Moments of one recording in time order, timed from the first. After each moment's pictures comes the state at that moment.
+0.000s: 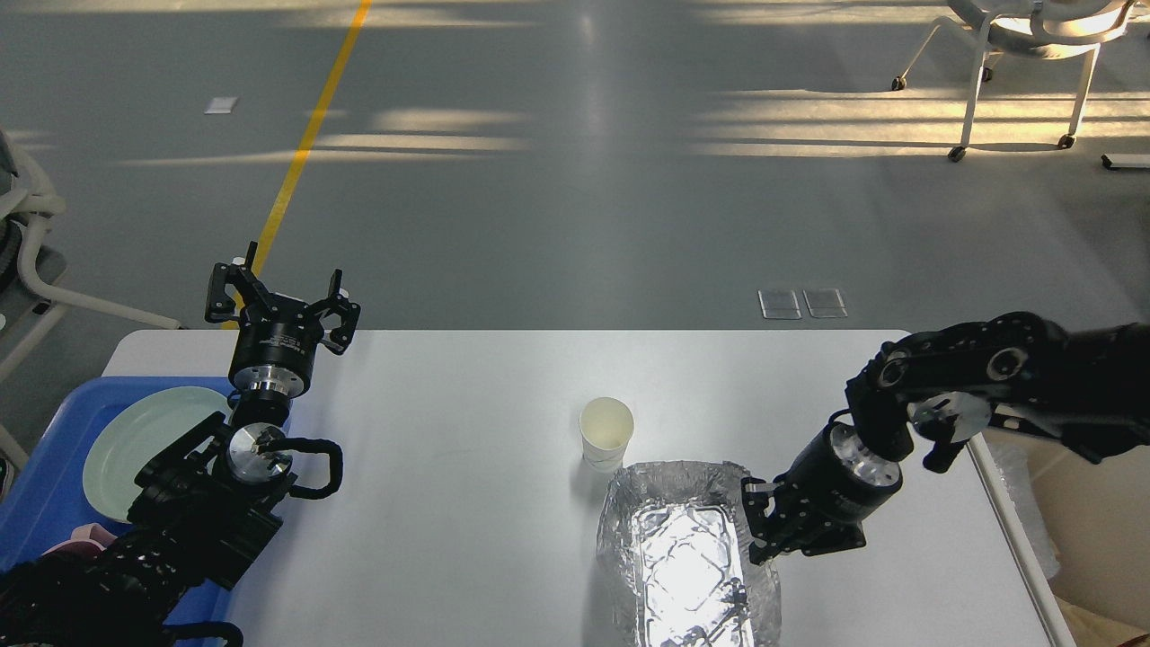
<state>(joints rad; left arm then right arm) -0.70 0.07 -0.98 -0.31 -0.15 -0.51 -0.44 1.52 -0.44 -0.80 1.28 -0.11 0.69 -0.20</state>
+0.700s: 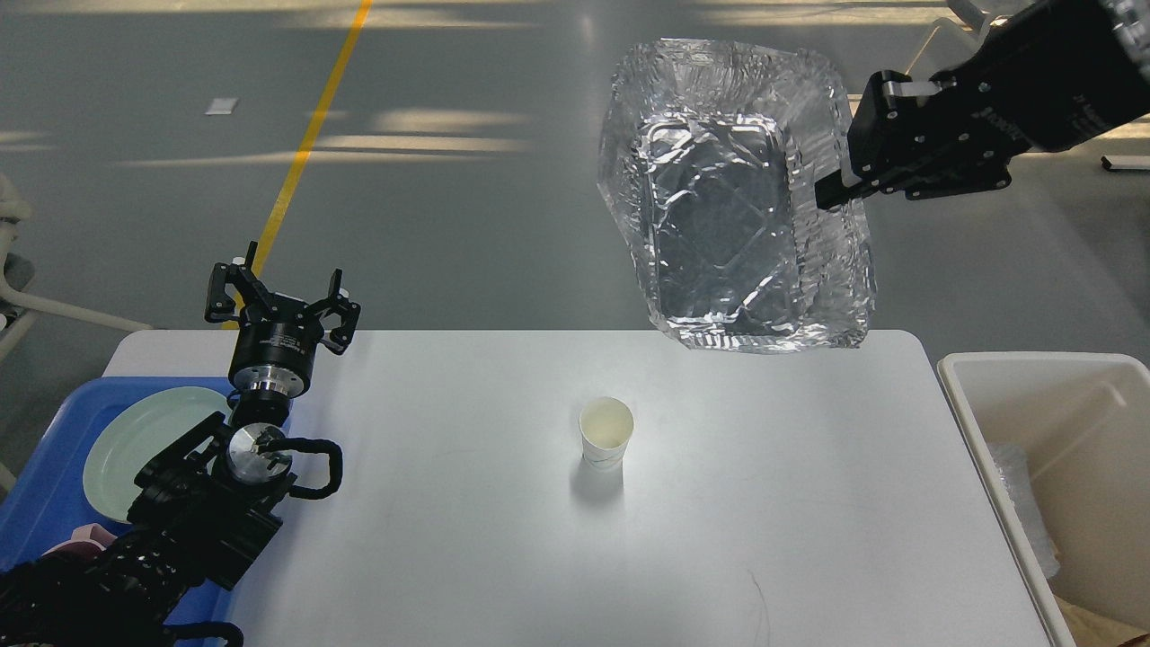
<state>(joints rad) -0.70 0.07 -0.99 -0.31 -0.15 -0.51 -0.44 2.32 -0.78 -0.76 1.34 -0.11 0.96 -0.20</state>
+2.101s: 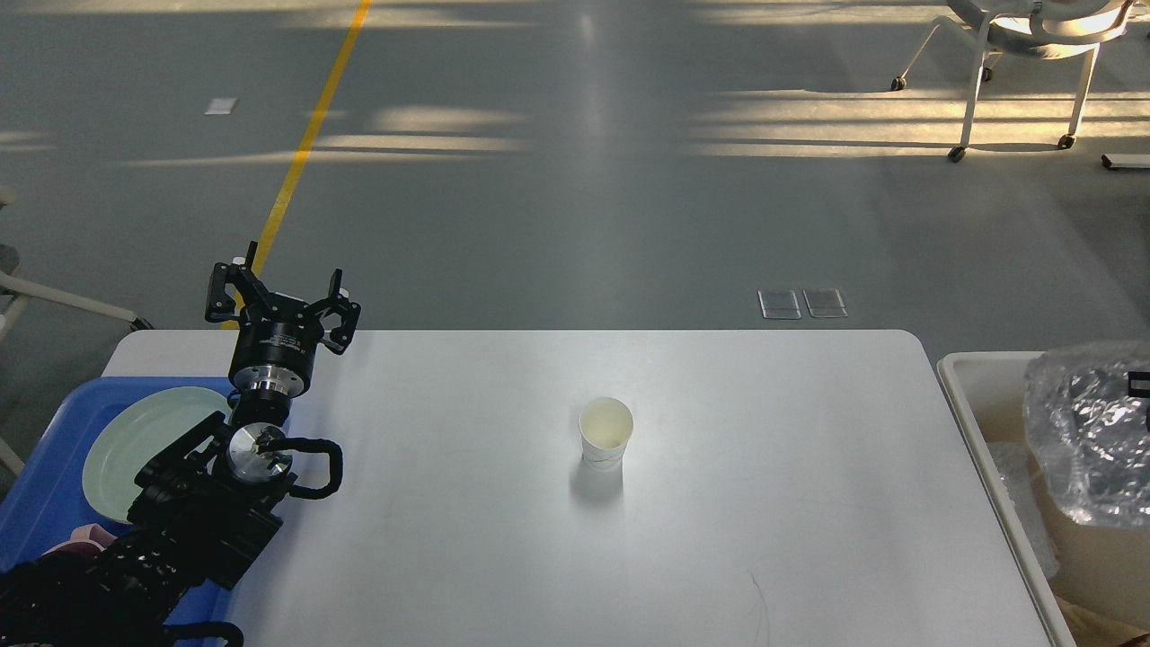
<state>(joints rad) -0.70 0.07 -0.98 -0.31 -0.15 -0.51 -0.44 1.13 -0.53 -1.29 0.47 -0.35 0.09 -0.22</state>
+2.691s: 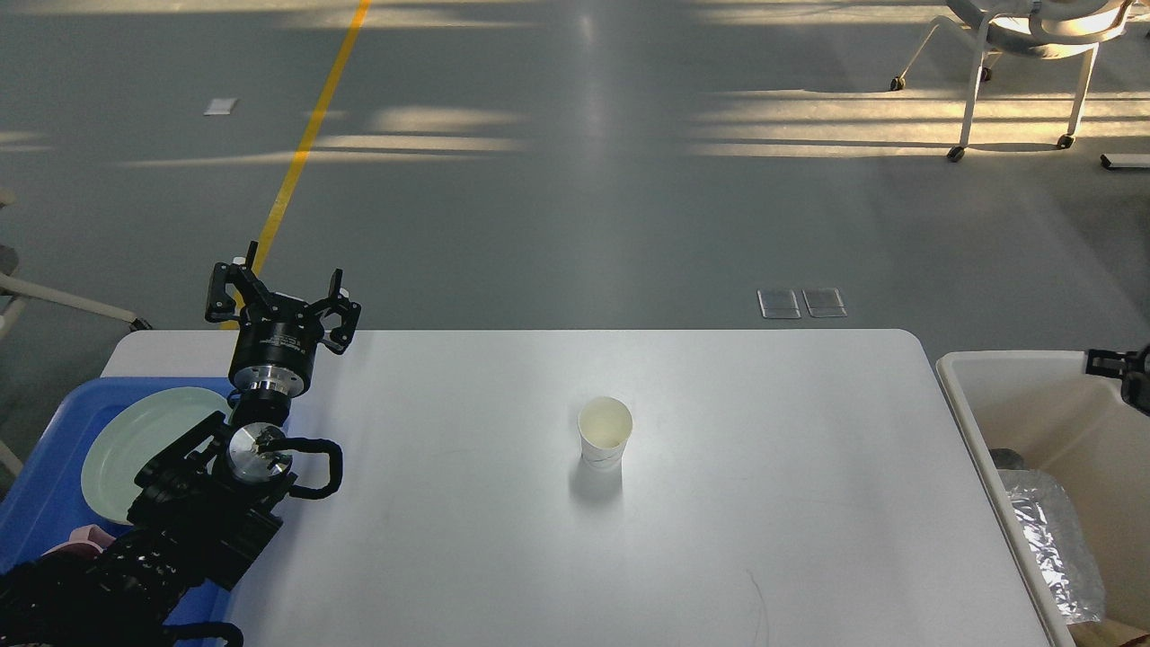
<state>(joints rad) -0.70 0.07 -0.99 -0.31 -0.15 -0.51 -0.44 1.34 -0.55 -1.20 0.67 -0.30 0.14 -0.22</state>
